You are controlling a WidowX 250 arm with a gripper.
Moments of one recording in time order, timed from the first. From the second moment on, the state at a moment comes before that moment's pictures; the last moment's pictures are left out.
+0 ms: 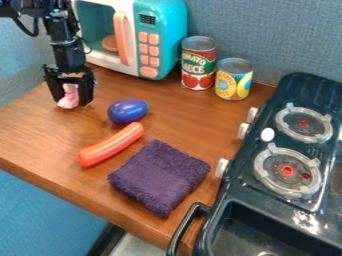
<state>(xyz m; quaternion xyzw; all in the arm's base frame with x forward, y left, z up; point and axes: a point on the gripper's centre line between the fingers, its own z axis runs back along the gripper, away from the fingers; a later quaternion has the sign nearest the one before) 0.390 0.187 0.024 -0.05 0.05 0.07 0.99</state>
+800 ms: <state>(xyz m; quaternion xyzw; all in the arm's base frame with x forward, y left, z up) 0.333 0.116 0.087 -0.03 0.00 -0.01 1.00</state>
